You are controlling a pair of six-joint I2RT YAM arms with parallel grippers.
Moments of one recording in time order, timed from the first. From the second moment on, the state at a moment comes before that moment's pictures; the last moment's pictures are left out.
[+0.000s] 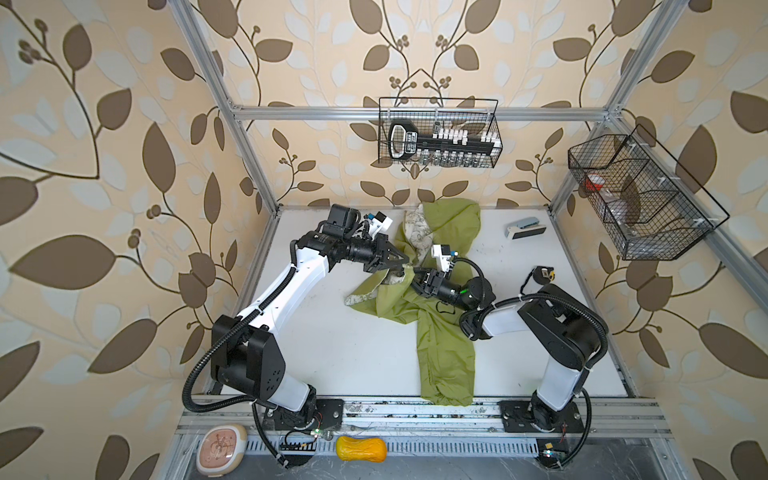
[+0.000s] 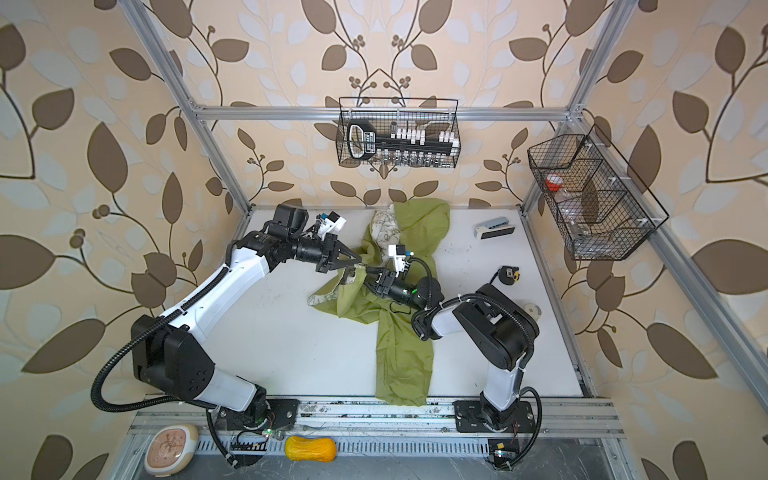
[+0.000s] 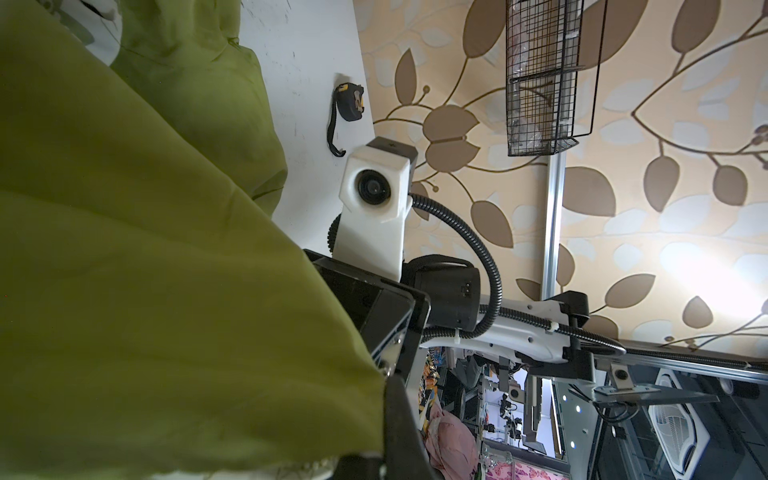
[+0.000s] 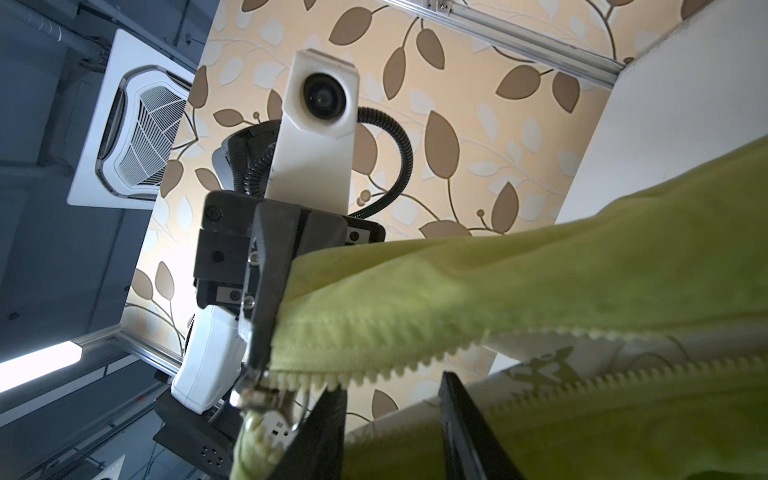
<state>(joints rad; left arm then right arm) -0.31 1.50 1.35 -0.63 1.05 -0.63 0.64 1.82 0.65 1.48 -0.50 1.37</state>
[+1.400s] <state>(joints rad) -0.31 1.49 1.34 -0.58 1.15 -0.68 0.60 1.70 0.61 1.47 -0.49 1.48</state>
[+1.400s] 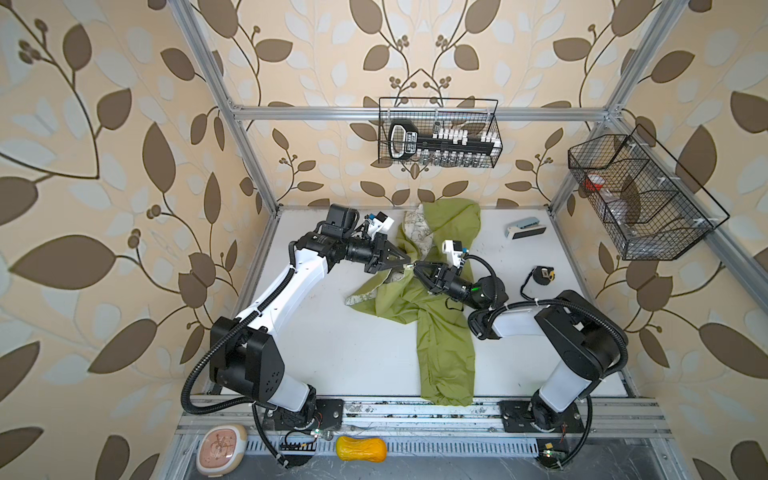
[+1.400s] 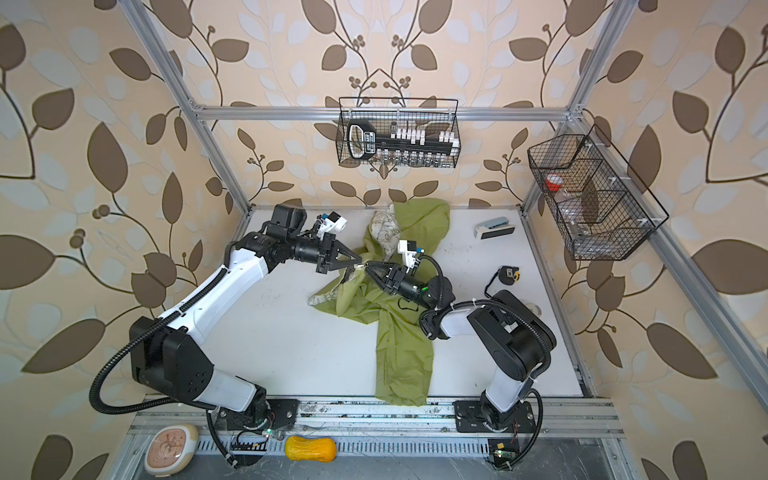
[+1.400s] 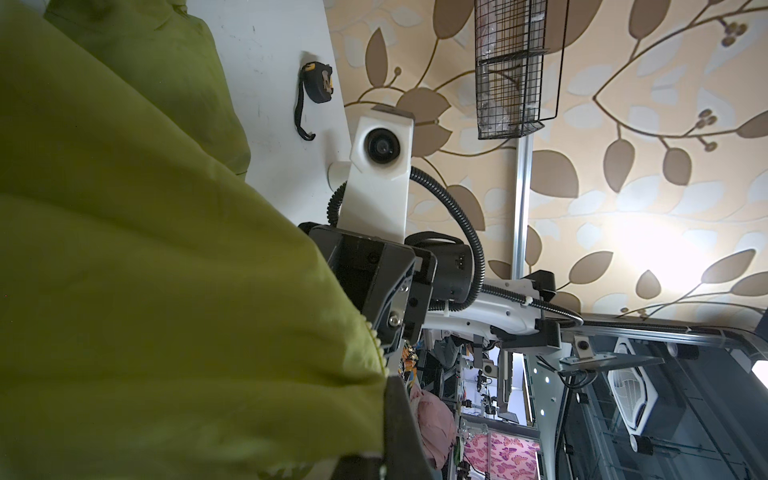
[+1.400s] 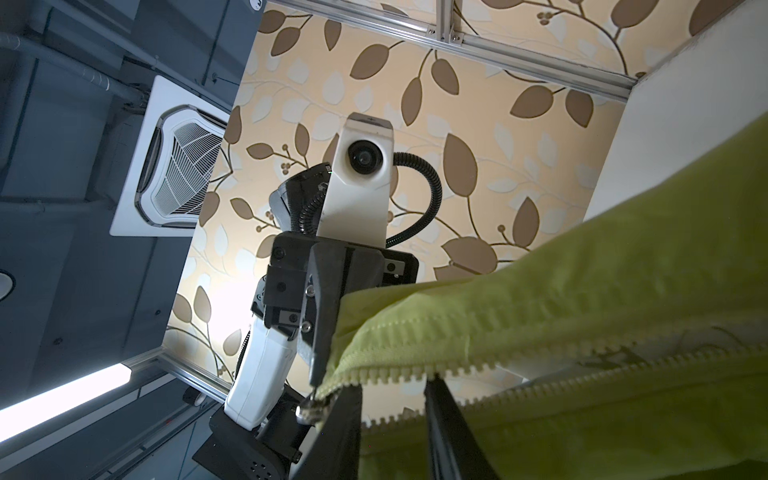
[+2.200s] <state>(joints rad) -0.30 1.33 0.85 -0.19 1.06 -0.92 0.64 1.83 0.54 1.46 -0.58 1.47</state>
